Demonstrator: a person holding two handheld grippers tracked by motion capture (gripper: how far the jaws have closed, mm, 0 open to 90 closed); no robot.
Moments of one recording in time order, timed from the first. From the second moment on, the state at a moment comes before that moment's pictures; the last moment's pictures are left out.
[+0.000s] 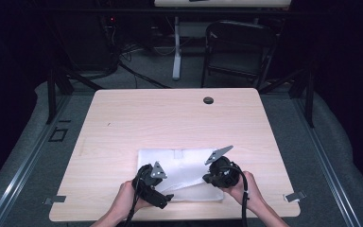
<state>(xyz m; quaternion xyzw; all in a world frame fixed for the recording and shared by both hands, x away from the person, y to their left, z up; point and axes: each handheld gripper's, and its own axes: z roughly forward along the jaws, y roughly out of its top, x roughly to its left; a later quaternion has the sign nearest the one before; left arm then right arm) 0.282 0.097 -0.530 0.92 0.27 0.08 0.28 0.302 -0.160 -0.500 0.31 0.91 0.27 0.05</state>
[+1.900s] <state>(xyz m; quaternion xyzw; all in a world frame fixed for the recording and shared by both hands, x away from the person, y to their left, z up) 0.305 0.081 -0.521 0.90 0.30 0.06 0.30 0.279 -0.161 -0.526 0.27 0.92 0.26 0.06</state>
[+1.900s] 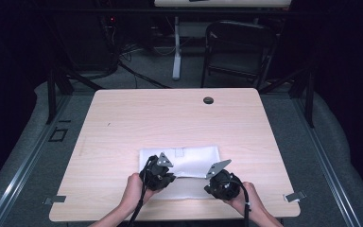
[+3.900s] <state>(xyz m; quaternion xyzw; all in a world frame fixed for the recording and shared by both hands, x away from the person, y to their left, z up) 0.384 0.071 -0.446 0.88 0.33 0.13 0.31 0.286 -0.150 -0.556 0.24 0.94 0.22 0.04</state>
